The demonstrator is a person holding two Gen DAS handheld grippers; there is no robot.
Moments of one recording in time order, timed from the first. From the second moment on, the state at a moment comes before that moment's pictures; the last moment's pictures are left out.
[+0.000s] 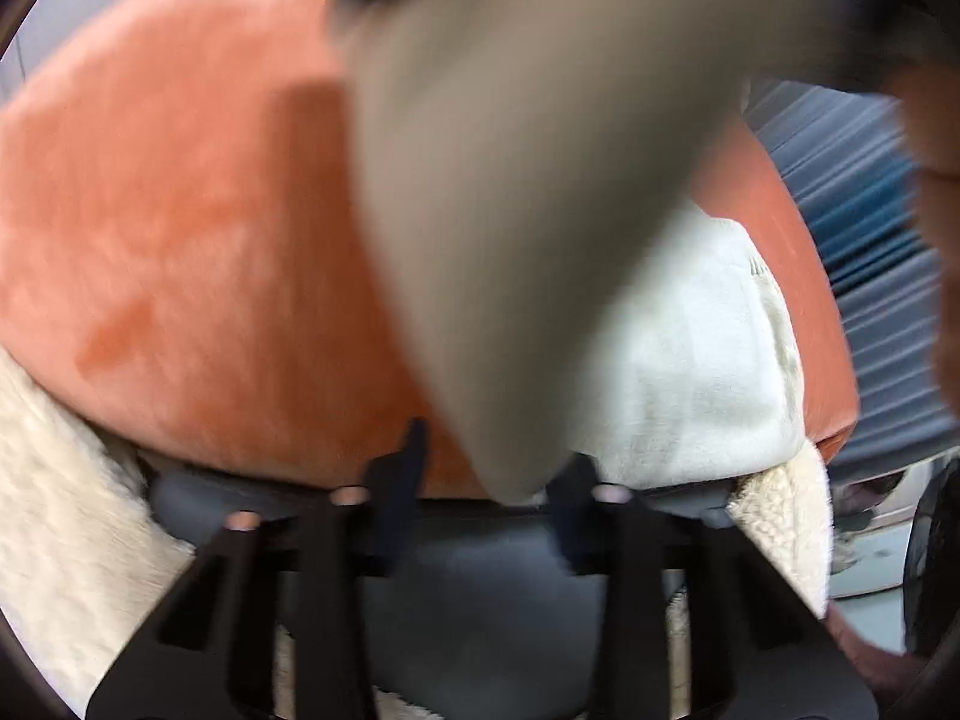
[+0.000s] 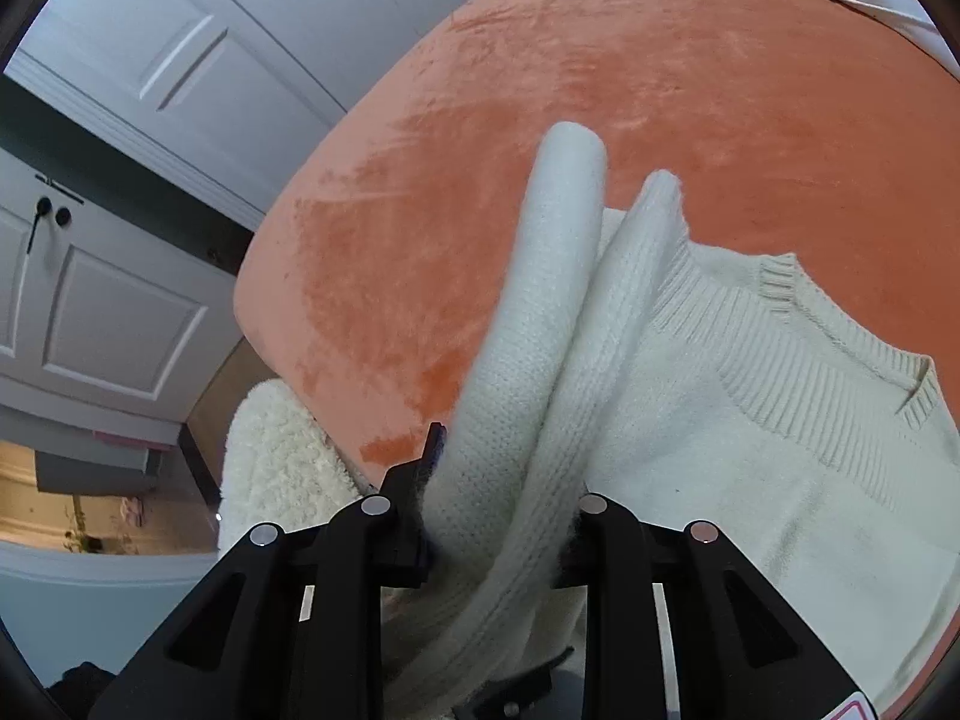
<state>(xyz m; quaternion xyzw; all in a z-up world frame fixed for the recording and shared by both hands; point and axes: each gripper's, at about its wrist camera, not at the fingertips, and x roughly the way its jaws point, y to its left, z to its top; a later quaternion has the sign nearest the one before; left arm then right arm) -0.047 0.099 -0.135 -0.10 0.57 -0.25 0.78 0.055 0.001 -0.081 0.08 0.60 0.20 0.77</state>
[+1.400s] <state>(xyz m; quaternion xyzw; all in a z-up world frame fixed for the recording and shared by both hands) -0.060 -0.005 -0.050 0.03 0.49 -0.34 0.80 -0.174 -0.346 -0.171 0.36 0.47 -0.04 0.80</state>
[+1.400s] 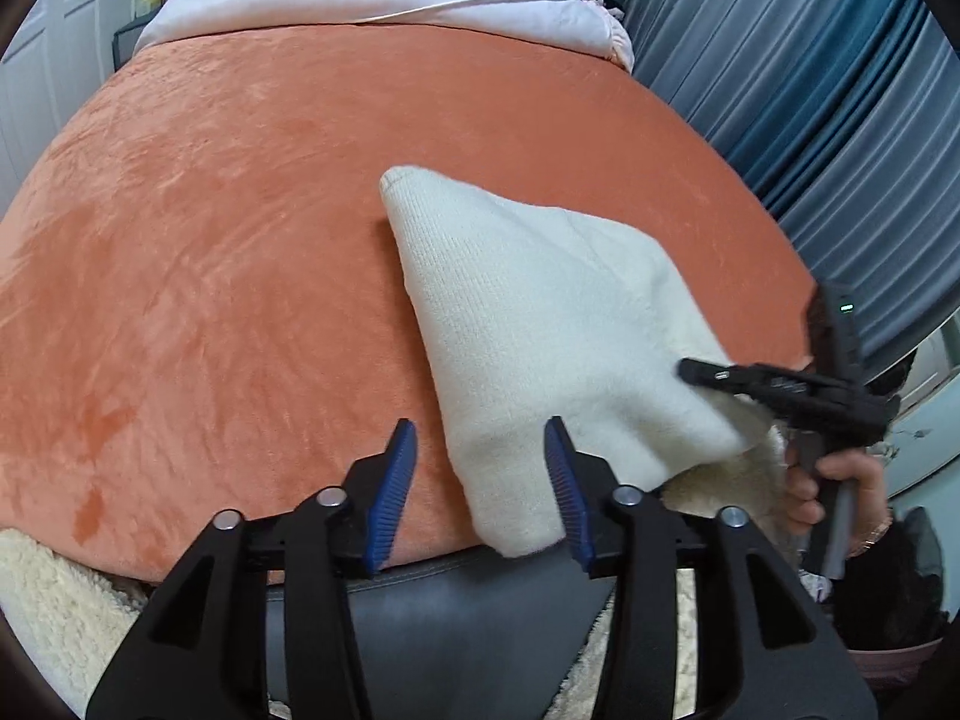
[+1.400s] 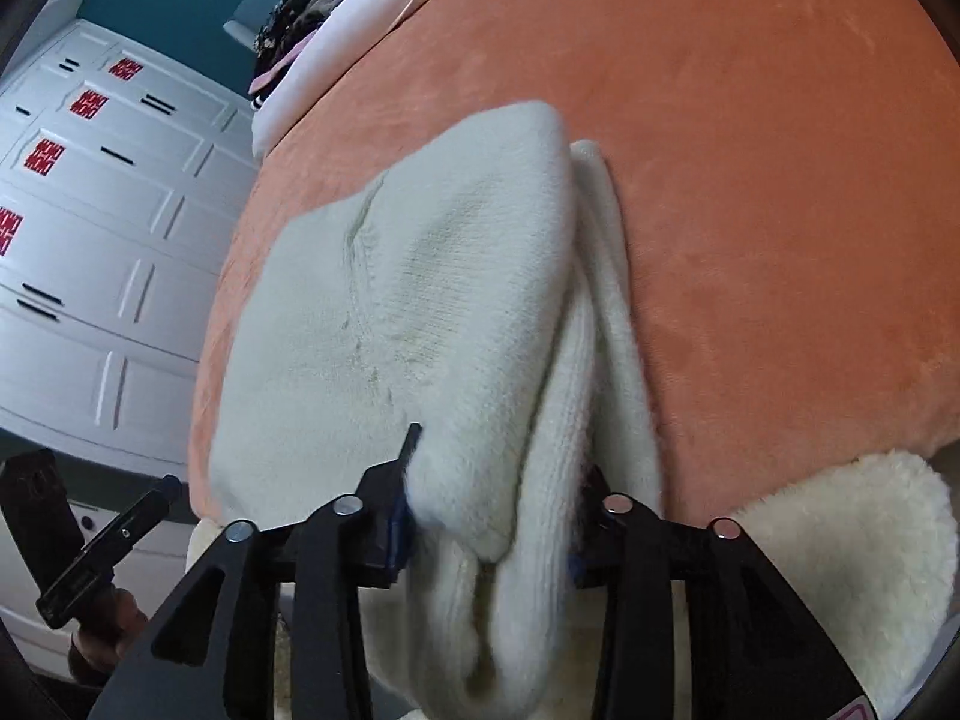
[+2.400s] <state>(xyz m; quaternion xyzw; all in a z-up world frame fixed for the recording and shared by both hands) -0.042 0.022 -0.061 0.03 0.51 -0.29 0.81 -0.095 -0.182 -0.165 0.13 0.56 0.11 0.81</state>
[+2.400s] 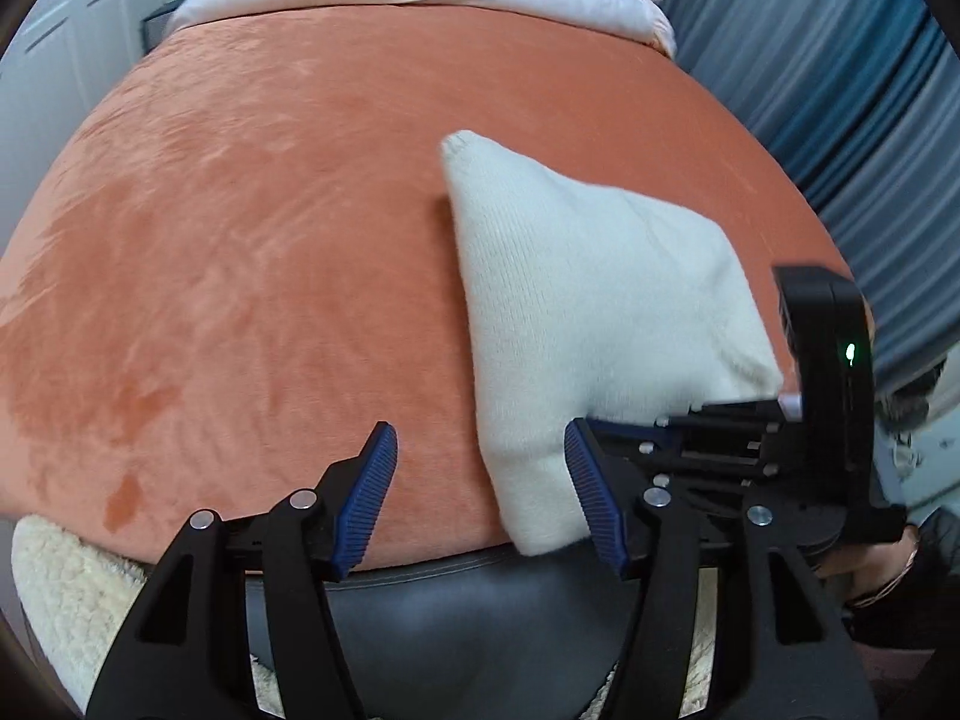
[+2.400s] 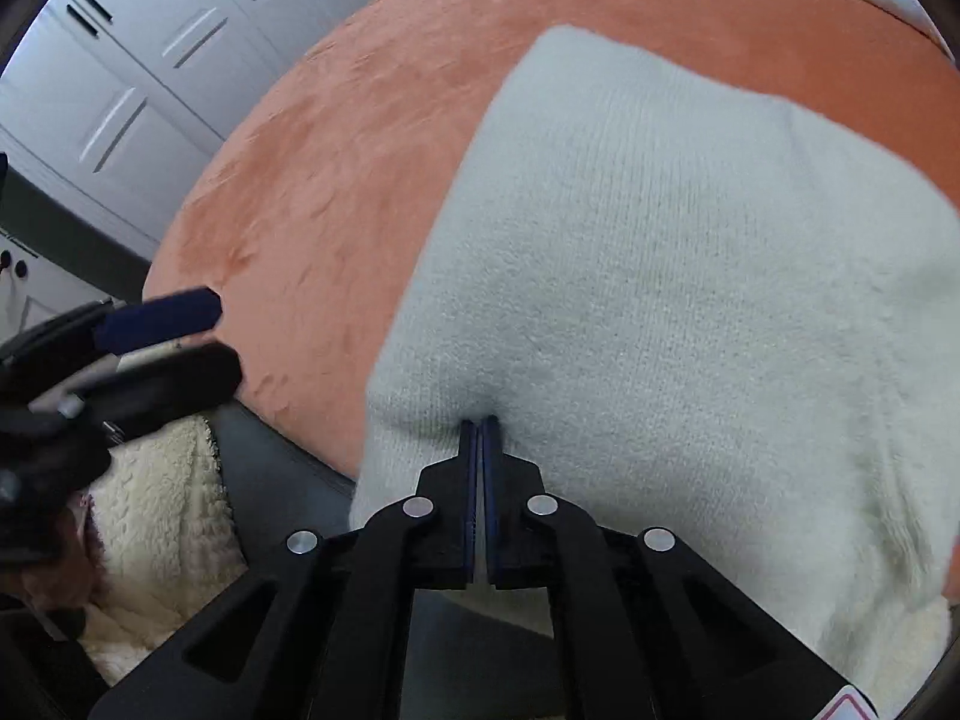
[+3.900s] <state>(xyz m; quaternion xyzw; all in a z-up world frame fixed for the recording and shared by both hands) -0.039 -0.085 -0.097 0.08 0.52 -0.27 0.80 -0.156 -0.319 -0.086 0.26 0.45 -0.05 0.85</state>
